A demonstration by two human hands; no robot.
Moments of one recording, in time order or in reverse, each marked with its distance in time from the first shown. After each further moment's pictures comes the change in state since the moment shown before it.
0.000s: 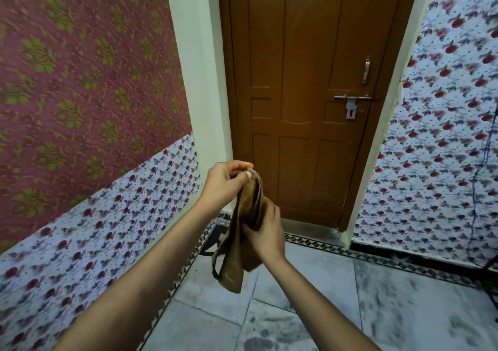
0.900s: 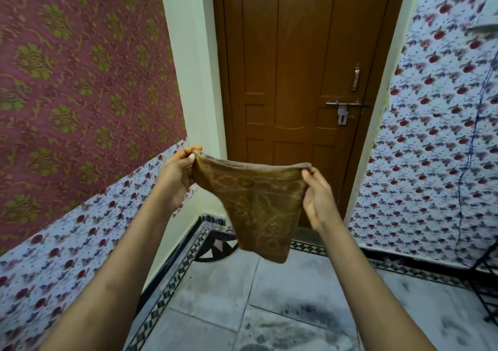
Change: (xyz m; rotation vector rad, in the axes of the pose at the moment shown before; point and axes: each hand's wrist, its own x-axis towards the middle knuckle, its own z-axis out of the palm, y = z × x) left_hand 0.002 0.006 -0.069 -0.603 0.096 -0.118; right_hand 0.037 -0.030 -0.117 1.030 -0.061 0.143
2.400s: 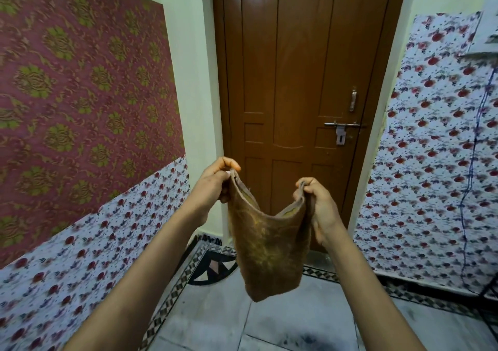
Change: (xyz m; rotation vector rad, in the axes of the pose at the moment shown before) left_hand 0.008 0.006 0.064 0.344 -0.200 0.076; right_hand 0.010 -0.037 0.018 -0.126 -0.076 0.002
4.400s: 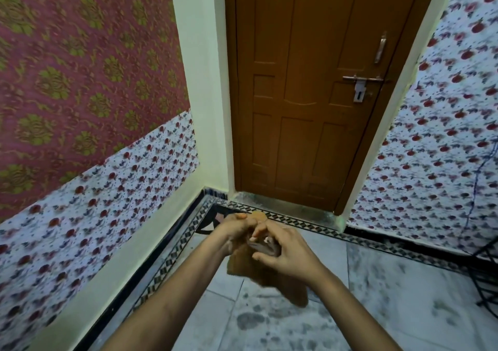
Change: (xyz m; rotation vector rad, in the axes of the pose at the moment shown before) left_hand -0.037 -0.171 0.039 -0.342 0.034 -0.774; right_hand -0.059 0.124 -0.014 -1.034 -0.513 -0.162
